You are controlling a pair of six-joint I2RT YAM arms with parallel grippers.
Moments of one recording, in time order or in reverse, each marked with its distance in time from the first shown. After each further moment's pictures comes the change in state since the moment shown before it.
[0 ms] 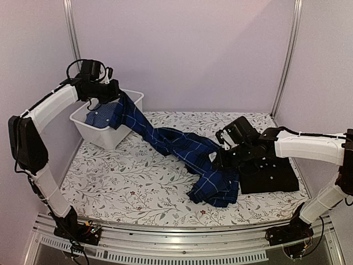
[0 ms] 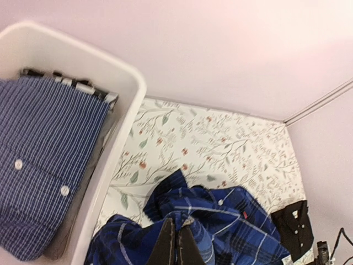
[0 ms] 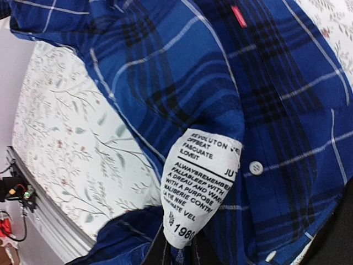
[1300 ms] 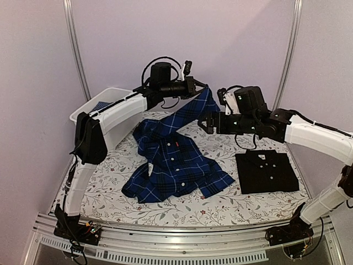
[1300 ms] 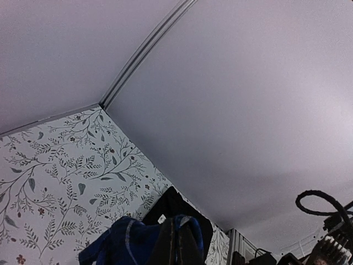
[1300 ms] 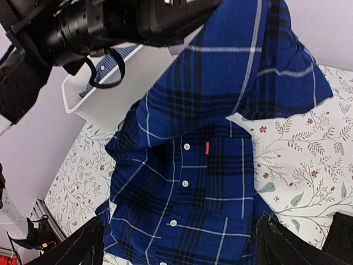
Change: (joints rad) left arm -0.428 0.682 0.716 0.493 0.364 -0.246; right arm -0.016 -0.034 0.241 0.148 0.110 -0.089
